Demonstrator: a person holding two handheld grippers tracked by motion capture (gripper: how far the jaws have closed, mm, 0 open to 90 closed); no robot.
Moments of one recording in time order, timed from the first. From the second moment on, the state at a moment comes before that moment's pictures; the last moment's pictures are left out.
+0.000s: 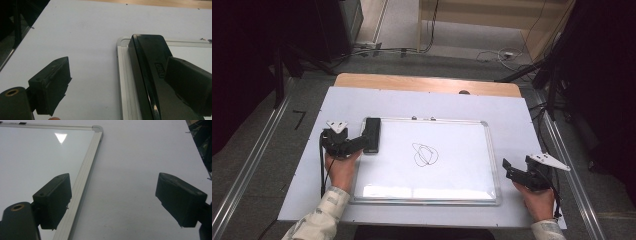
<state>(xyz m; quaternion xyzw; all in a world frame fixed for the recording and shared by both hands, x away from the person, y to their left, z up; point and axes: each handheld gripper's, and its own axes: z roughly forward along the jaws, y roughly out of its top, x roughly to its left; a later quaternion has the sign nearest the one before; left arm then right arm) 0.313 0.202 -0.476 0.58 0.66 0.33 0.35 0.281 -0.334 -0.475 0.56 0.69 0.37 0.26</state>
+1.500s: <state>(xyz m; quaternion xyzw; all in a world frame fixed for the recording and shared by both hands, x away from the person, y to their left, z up) 0.358 0.169 -0.489 0.63 0.64 0.28 0.34 0.282 -0.334 -0.474 0.56 0.69 0.37 0.26</state>
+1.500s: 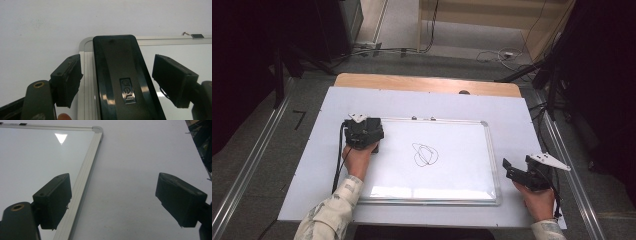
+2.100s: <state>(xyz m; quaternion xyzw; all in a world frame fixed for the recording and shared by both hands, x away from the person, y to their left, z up) 0.366 0.159 -0.494 0.63 0.65 0.29 0.31 0.282 -0.334 -0.475 0.56 0.69 0.37 0.26</state>
